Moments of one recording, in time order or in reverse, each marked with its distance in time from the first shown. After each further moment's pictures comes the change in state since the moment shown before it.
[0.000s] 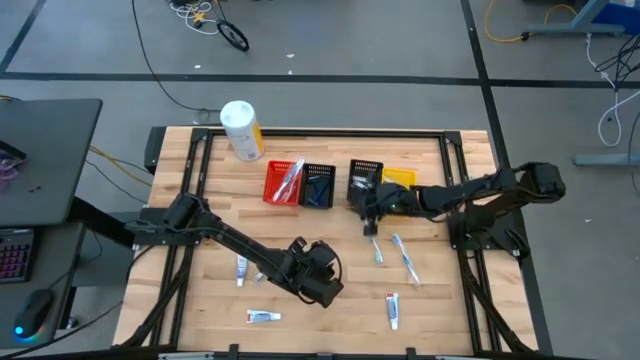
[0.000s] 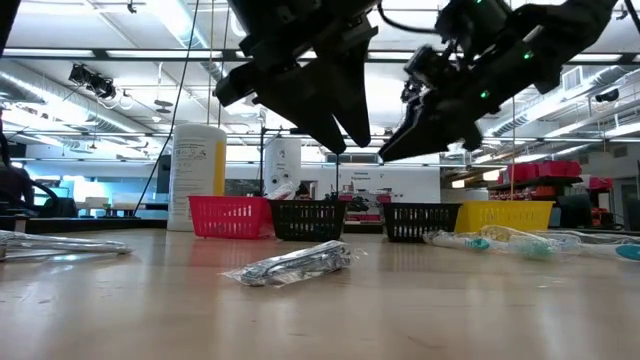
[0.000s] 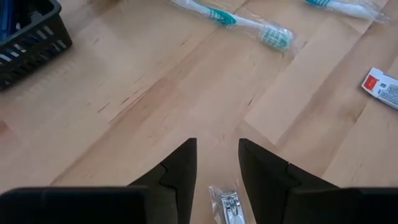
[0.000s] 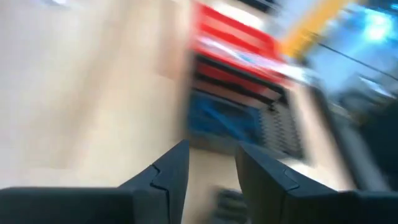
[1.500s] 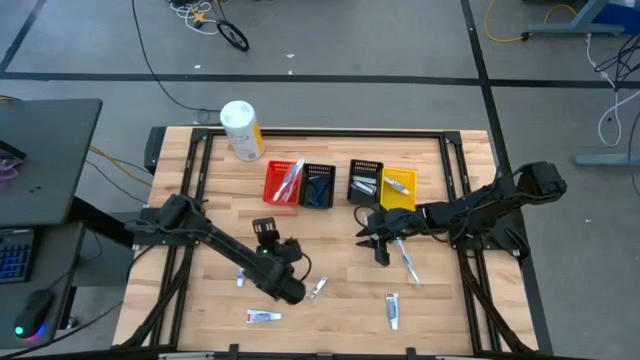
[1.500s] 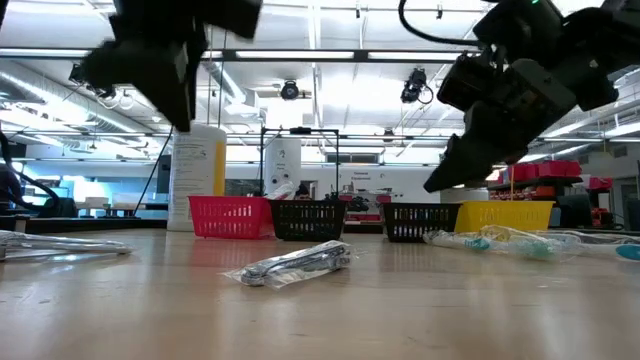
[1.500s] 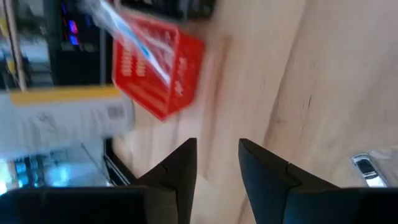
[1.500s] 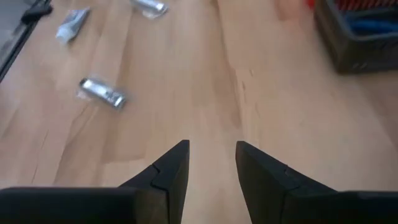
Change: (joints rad) left arm -0.073 -0.053 0.000 -0.875 -0.080 0.242; right arm 0.183 0.000 -0.146 0.075 -0.174 0.620
